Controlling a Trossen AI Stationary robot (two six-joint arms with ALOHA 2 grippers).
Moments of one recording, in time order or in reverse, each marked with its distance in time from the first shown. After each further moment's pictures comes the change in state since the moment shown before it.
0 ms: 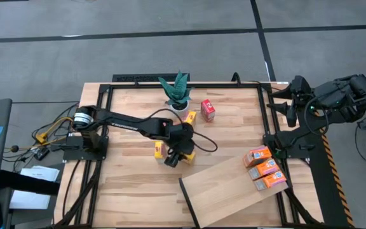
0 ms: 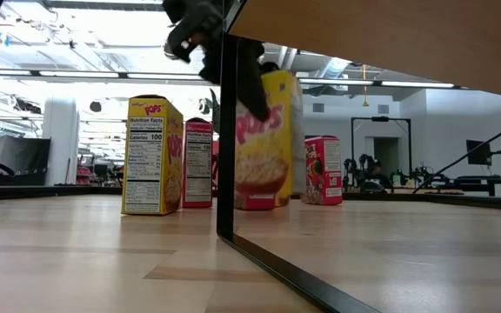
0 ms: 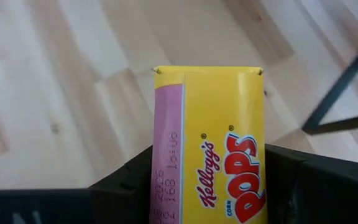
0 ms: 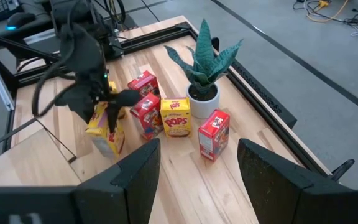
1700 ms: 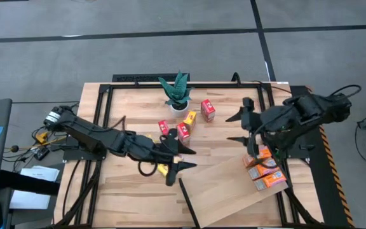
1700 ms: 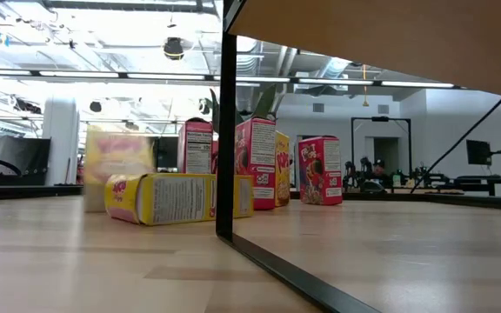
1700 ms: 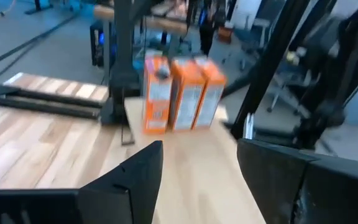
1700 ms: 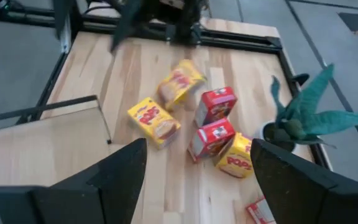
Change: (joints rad) left arm -0.340 -0.291 0.000 0.444 -0.510 -0.590; right arm 0.079 0.379 0.001 0.373 -0.185 -0.360
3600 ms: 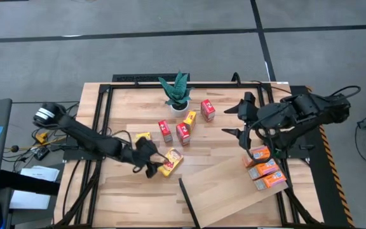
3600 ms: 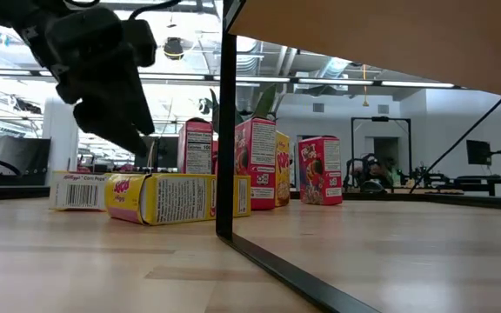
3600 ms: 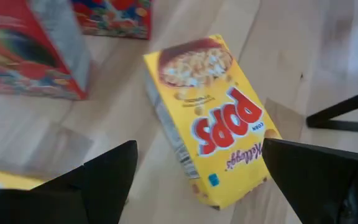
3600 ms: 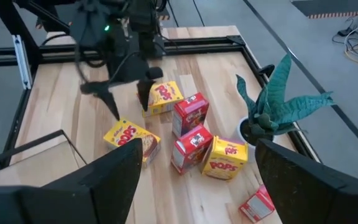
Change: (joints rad) left arm -0.012 -0.151 -0.742 -0.039 -0.065 -0.449; right arm -0.053 0.020 0.000 0.026 0.110 0.146
